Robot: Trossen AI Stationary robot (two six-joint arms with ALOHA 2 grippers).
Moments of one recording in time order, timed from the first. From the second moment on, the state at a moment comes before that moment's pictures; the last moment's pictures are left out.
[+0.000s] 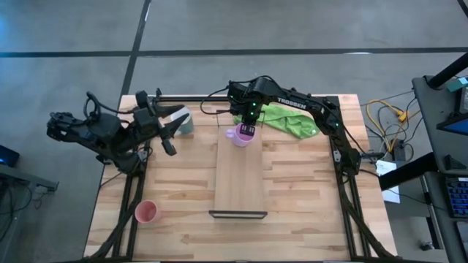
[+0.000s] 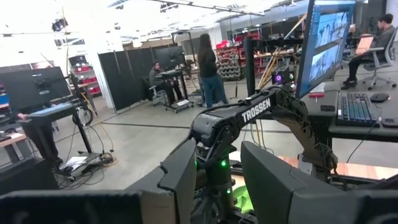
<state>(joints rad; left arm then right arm) -0.35 0.93 1.23 -0.17 -0.88 0.22 -0.38 2.20 2.15 -1.36 -0.10 -0.18</state>
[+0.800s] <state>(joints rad) -0.35 0.96 1.23 -0.16 -0.88 0.19 -0.36 2.19 2.17 -1.47 -0.12 -0.10</state>
